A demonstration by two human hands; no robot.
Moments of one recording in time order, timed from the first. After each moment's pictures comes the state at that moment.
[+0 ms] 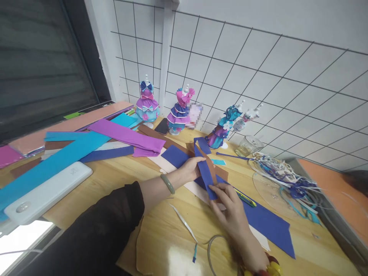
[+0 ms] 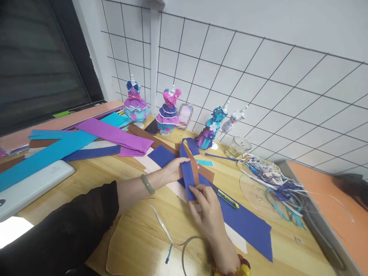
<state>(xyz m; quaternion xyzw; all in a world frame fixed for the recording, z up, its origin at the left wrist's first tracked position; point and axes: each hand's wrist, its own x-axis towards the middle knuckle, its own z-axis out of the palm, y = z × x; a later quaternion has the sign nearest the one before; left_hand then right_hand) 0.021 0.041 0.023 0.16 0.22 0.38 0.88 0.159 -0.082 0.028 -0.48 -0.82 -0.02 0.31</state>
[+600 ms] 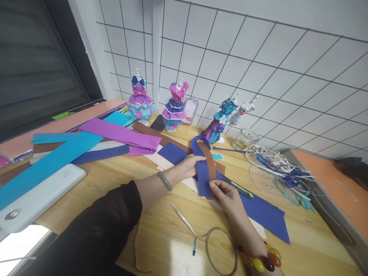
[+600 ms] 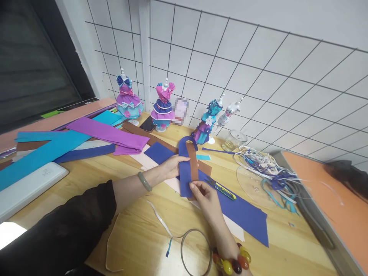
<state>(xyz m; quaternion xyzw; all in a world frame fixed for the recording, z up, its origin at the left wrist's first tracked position) 0.025 0.043 0.012 0.25 0.18 0.35 0.88 0.156 -0.069 0.014 -0.59 -0.50 0.45 0.44</state>
